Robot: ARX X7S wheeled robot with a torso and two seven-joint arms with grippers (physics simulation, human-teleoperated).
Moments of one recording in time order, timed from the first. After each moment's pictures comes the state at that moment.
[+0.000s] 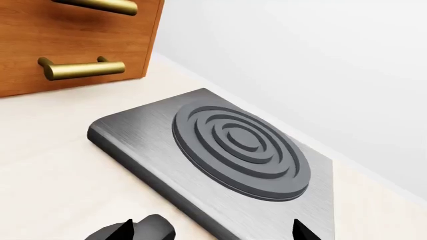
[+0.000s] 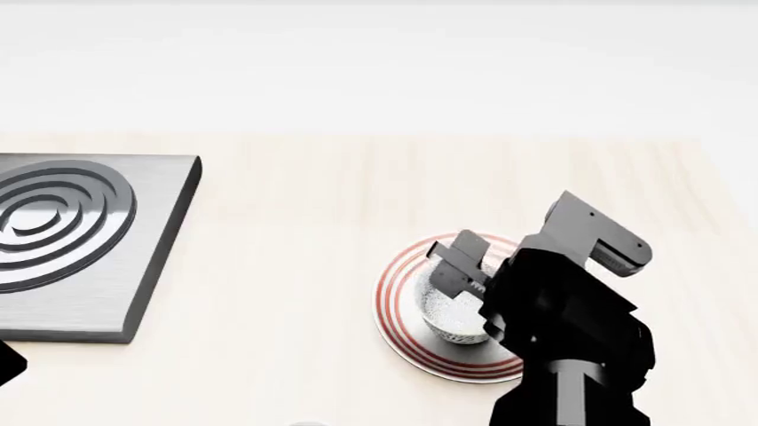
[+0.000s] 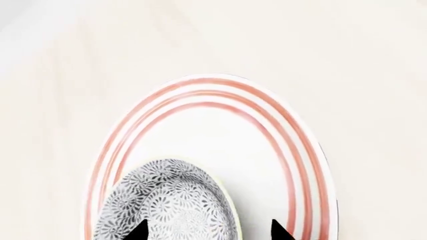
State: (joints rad) left arm -0.26 -0.34 -0.09 -0.08 -0.71 -0.19 -0.43; right arm 1.28 0.03 0.62 1.31 0.00 0.65 0.30
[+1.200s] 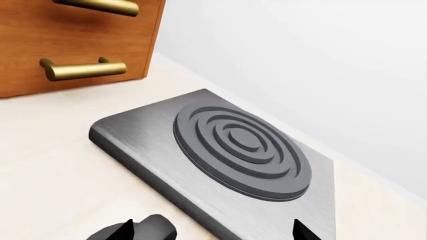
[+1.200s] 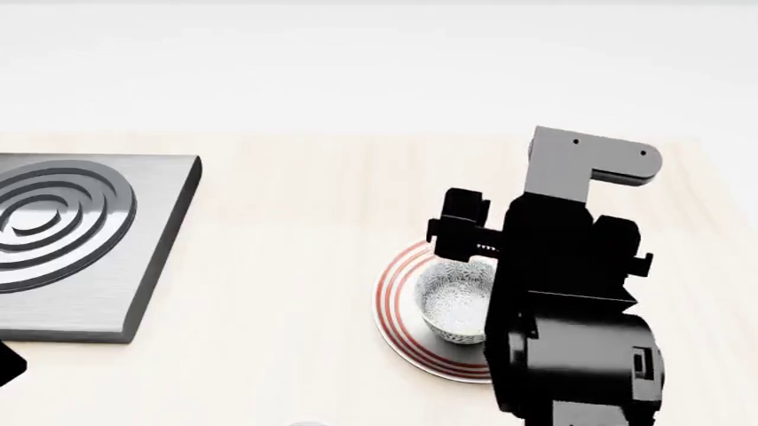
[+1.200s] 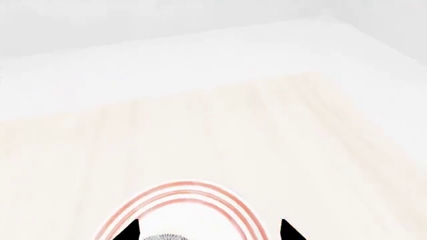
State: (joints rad) left arm -0.26 -0.35 -0.08 -0.08 -0.71 -0.18 -0.44; right arm 0.98 0.03 0.03 0.44 0.17 0.91 0.26
